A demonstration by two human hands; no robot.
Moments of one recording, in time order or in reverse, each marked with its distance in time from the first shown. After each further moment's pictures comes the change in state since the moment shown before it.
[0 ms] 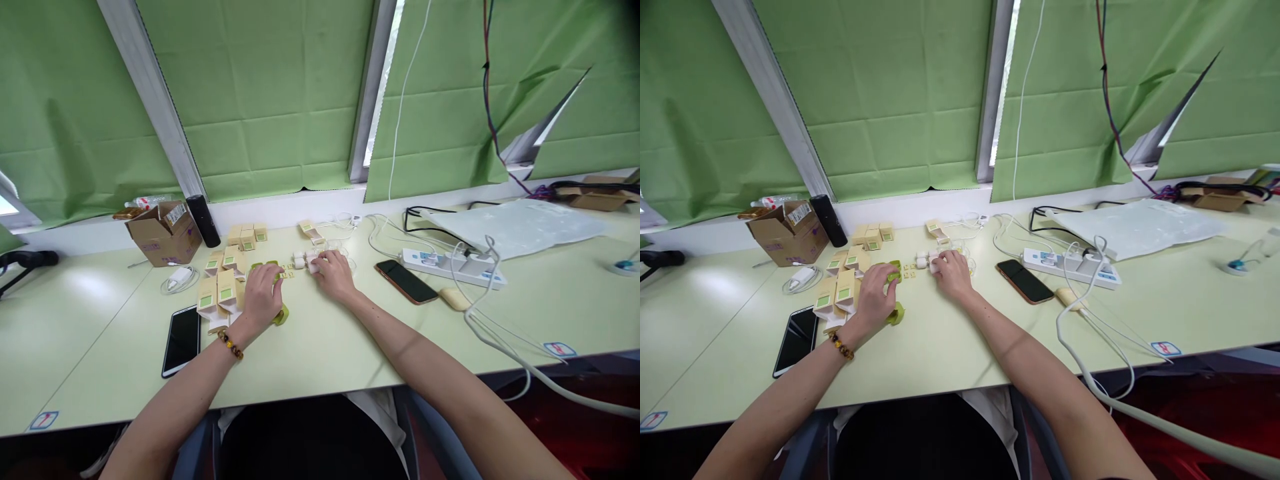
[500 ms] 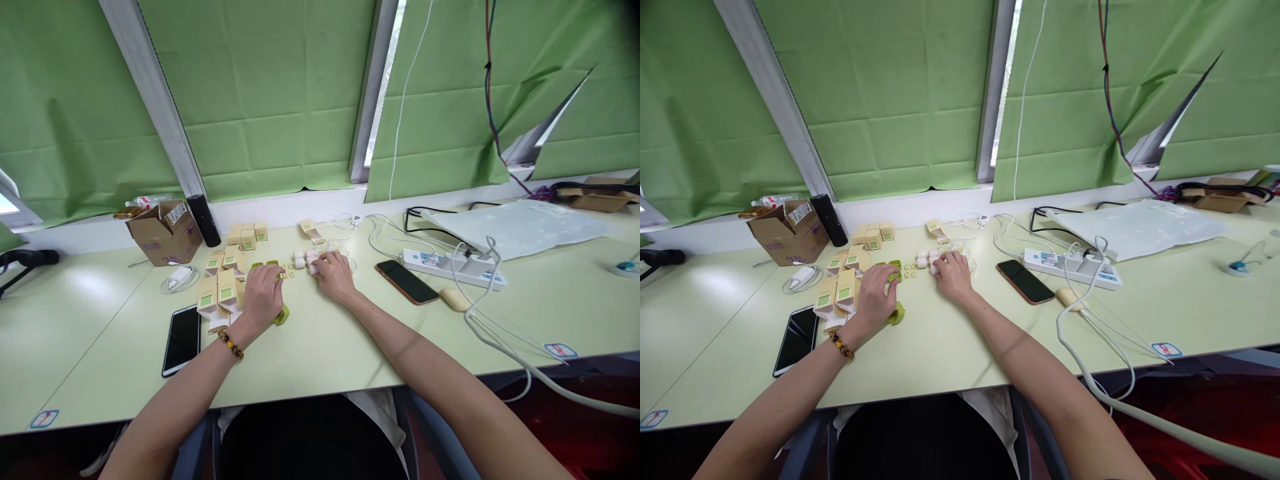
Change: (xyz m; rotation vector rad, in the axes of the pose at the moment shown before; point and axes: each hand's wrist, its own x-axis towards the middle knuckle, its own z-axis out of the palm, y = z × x) left_hand 0.000 0.002 -0.001 0.027 -0.010 0.007; right_hand -0.001 -0.003 -0.001 -0.062 -0.055 0.027
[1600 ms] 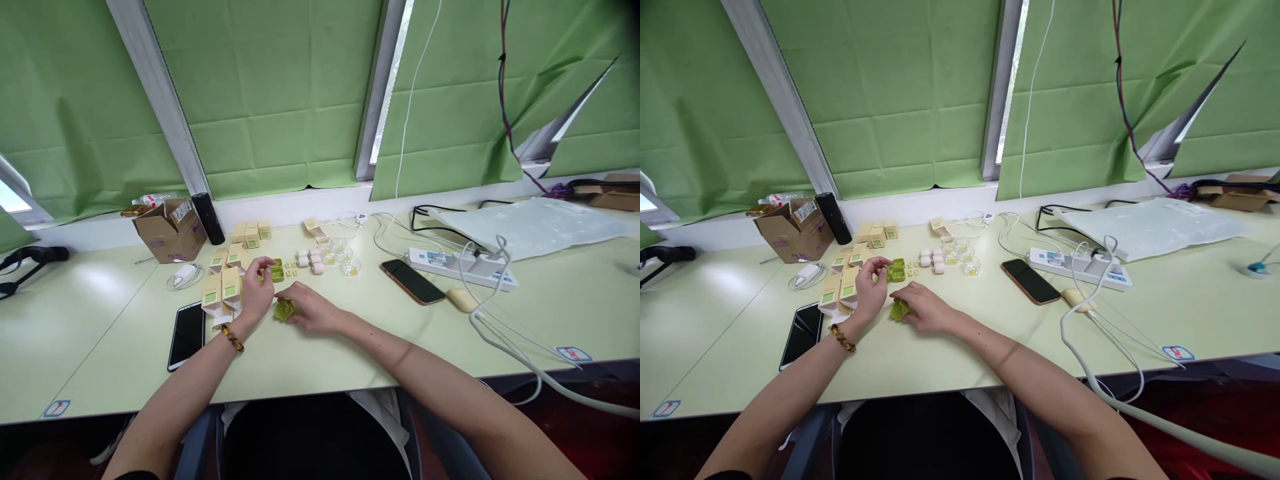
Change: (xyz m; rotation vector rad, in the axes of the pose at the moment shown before) left_hand 0.007 -0.009 -0.002 -0.382 0.168 -0.509; right_hand -0.032 -0.087 -0.036 0.679 -0.309 -0.473
